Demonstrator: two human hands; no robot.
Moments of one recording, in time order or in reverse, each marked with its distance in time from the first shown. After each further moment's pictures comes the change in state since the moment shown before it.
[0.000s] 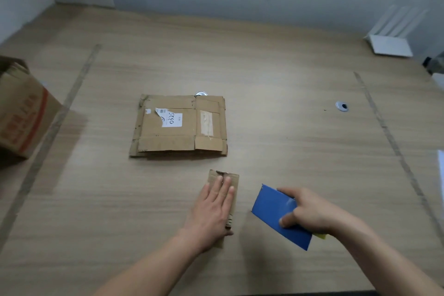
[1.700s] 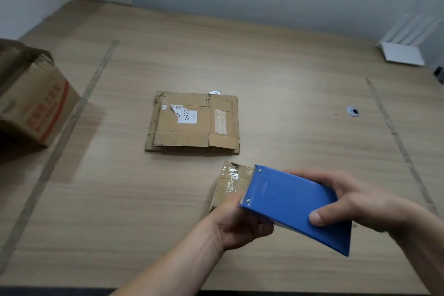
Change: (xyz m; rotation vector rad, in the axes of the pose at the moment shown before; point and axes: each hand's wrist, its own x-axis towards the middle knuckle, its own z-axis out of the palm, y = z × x) left_hand -0.039 0.025 -0.086 -2.481 -0.403 -0.104; right_hand -0.068 -0.045 -0.040 0.359 -0.329 -0.525
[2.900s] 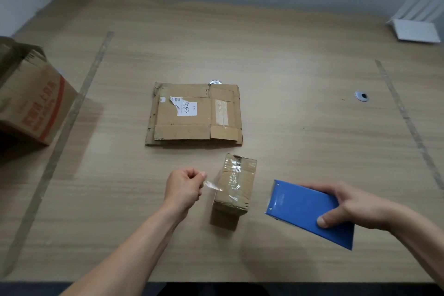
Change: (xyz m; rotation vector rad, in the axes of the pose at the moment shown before) left_hand 0.000 0.035 -0.109 0.653 0.903 0.428; right_hand 0.016 0.082 -0.021 -0.058 0.074 0.210
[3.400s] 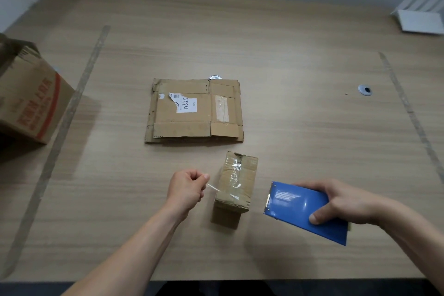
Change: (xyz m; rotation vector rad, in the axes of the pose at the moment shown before) left_hand 0.016 -0.021 -0.003 0.094 -0.038 -0.036; right_hand 0.020 0.003 0.004 -0.135 0.017 0.155
